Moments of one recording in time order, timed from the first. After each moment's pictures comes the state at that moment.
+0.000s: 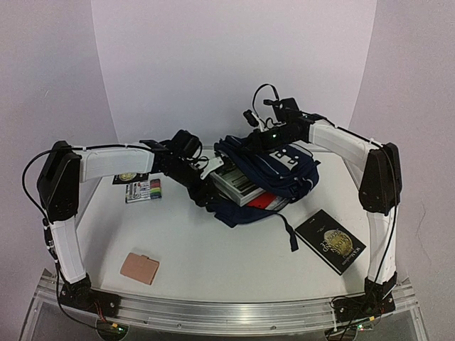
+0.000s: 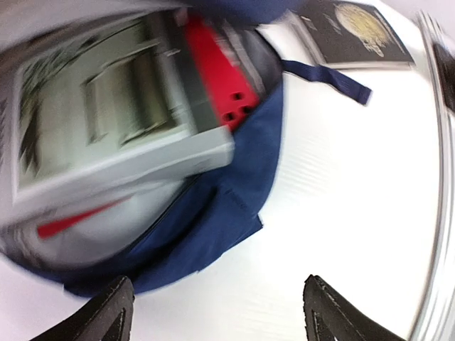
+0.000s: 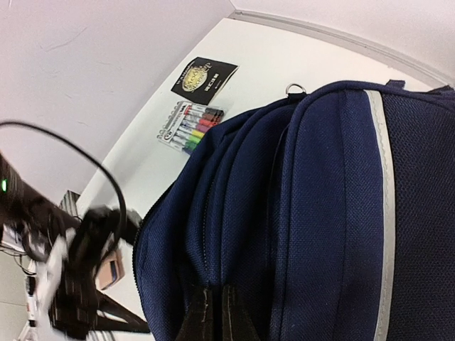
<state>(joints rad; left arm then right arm) -0.73 1.90 1.47 -0.47 0.42 0.39 0.50 2.14 1.99 -0.57 -0.67 0.17</state>
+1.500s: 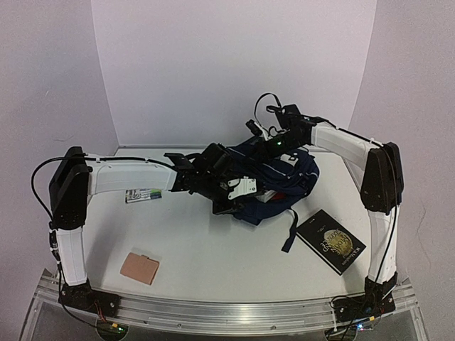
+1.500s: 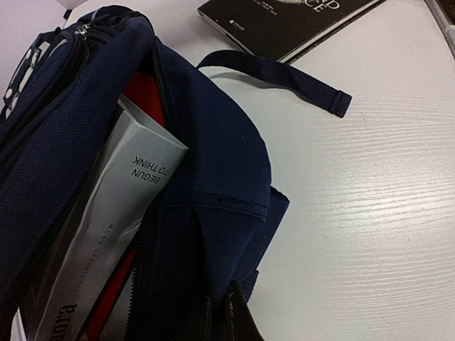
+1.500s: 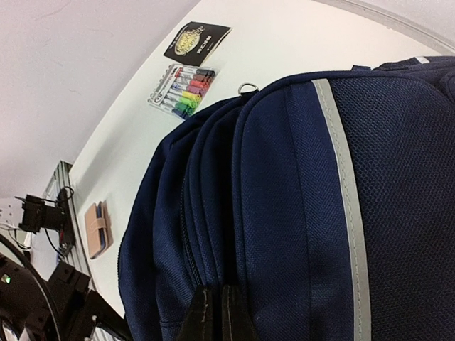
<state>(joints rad) -0.97 1.95 1.54 -0.40 0.18 0.64 0.47 2.14 1.94 -0.67 -0.68 0.03</state>
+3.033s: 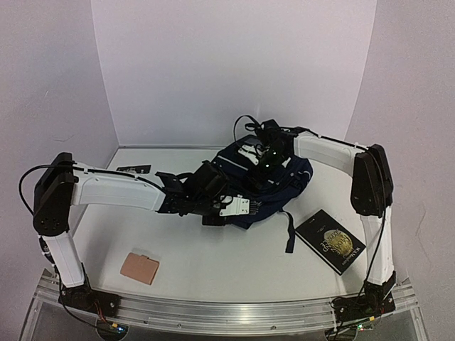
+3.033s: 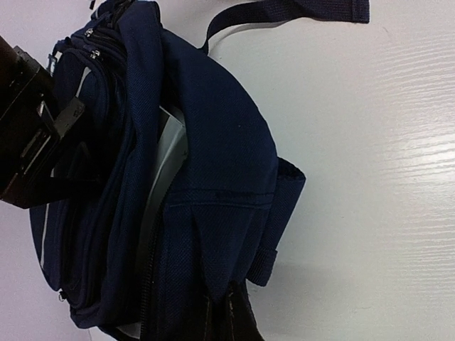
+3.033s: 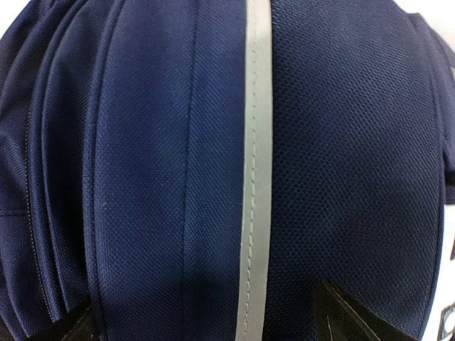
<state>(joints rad) -1.05 1.82 1.28 -0.24 -0.12 0.80 0.59 2.19 1.92 -0.77 -0.06 -0.43</state>
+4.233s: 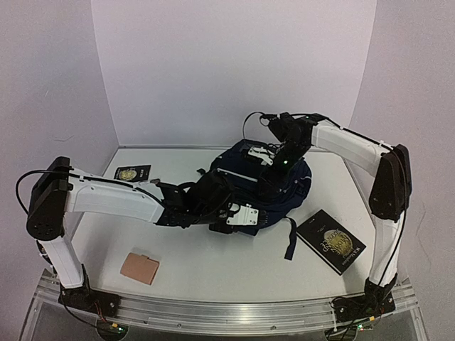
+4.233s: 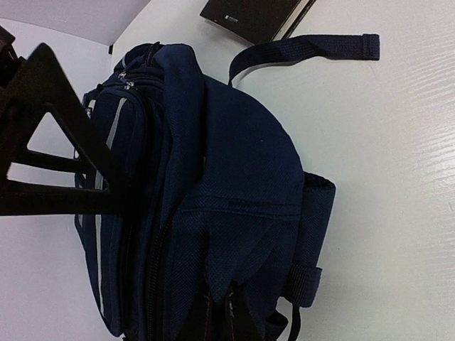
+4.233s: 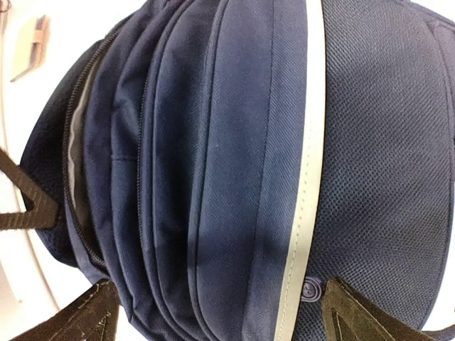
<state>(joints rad) -1.14 1.79 1.23 -0.09 -0.20 0.89 0.58 2.02 1.89 -1.11 -0.34 -0.56</state>
